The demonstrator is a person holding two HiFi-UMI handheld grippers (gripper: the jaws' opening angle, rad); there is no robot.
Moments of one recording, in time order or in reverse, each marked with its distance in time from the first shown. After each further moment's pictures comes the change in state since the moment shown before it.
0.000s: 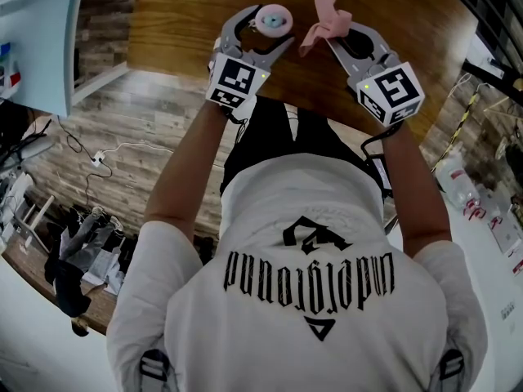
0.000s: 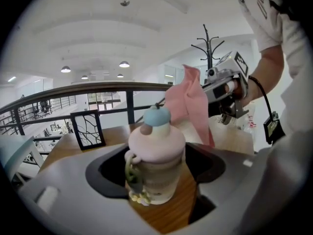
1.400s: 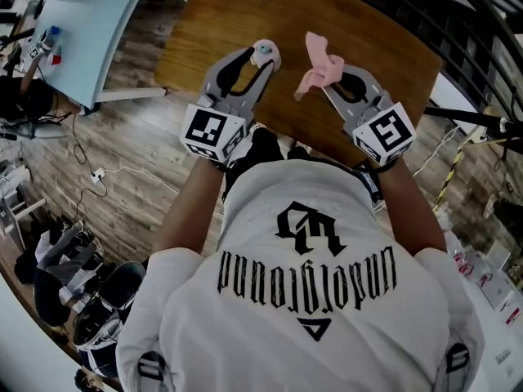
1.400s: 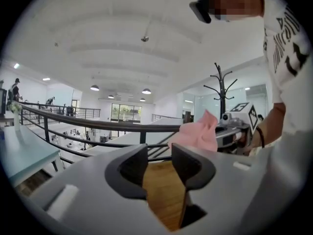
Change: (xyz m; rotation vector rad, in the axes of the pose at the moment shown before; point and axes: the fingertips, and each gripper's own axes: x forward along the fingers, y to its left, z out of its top) left arm -0.137 -0.048 0.200 -0.146 -0.303 0.260; right arm -0.137 0.064 0.119 -0.216 -0.195 0.158
